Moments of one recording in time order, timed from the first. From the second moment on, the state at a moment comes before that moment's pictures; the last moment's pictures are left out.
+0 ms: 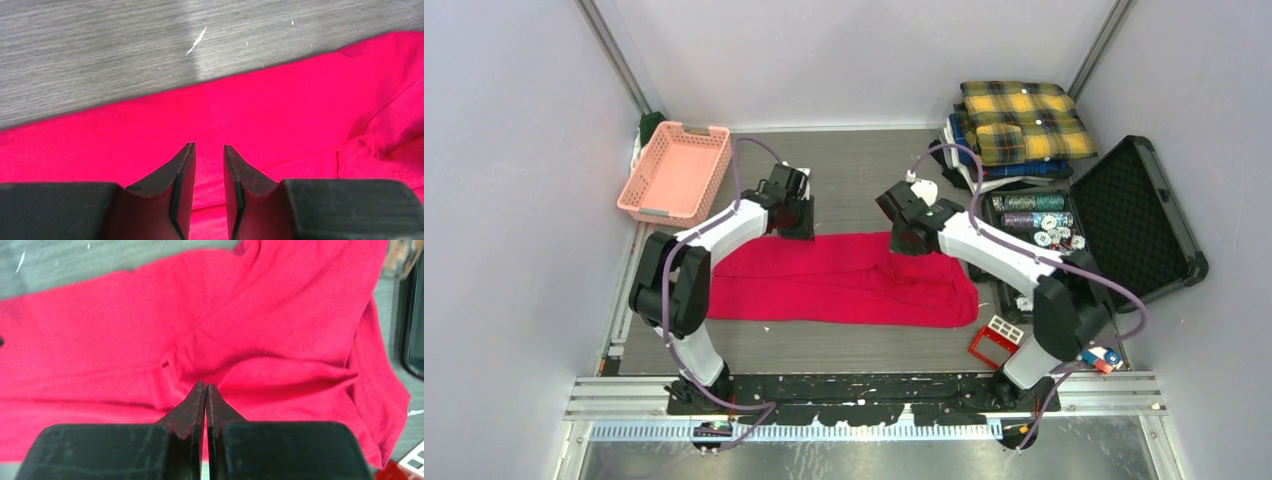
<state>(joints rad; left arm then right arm) -0.42 1.75 1.21 -0.45 0.07 -0.32 0.70 1.55 1.18 -0.70 0.33 0.83</state>
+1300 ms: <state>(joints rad) -0.42 1.60 1.06 -0.48 0.02 -0.34 0.89 1.58 1.13 -0.78 0.44 0.97</state>
